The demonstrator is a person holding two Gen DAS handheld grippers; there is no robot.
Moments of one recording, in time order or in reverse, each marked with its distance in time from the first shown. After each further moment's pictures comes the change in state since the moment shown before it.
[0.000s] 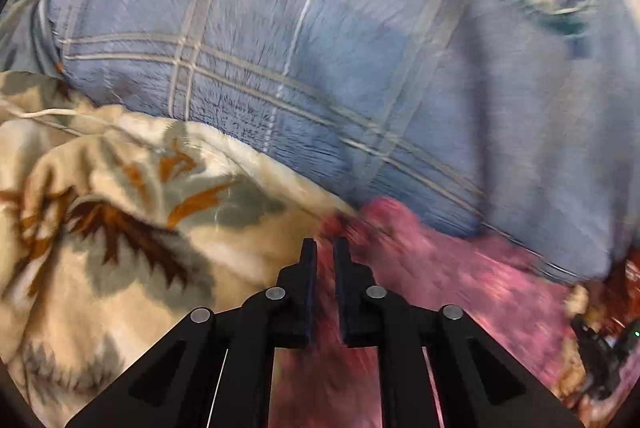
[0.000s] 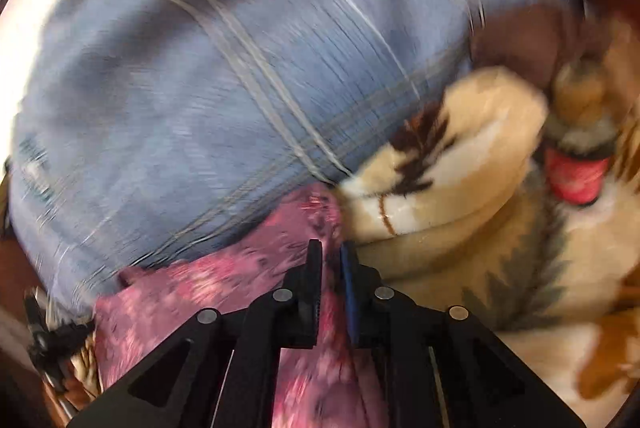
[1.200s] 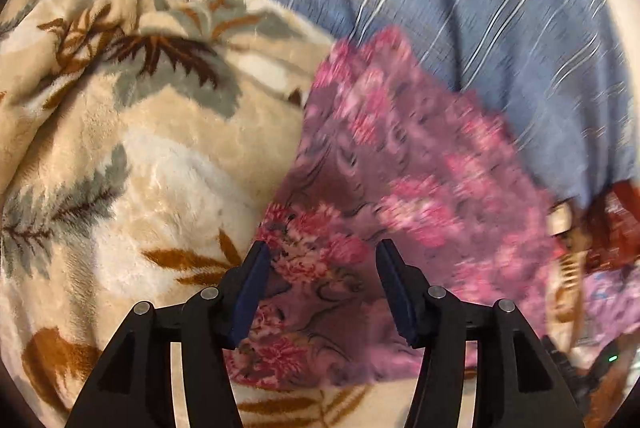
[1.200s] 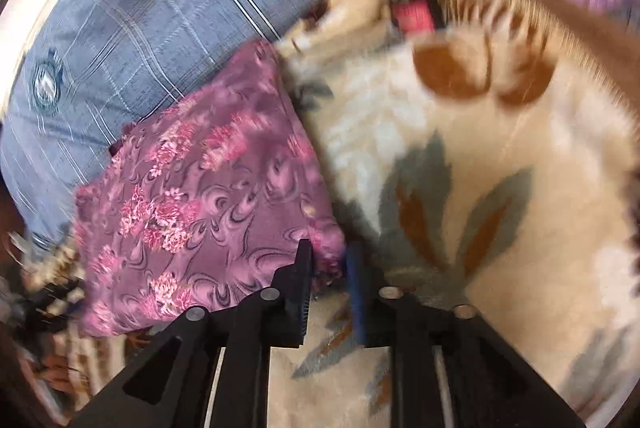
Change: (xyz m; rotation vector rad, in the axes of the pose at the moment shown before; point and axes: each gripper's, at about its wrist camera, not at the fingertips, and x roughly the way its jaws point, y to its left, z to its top) left arm -0.042 0.039 -0.096 -0.038 0.152 -0.085; right arm -0.119 -0.016 -0.152 0.028 0.077 -0.231
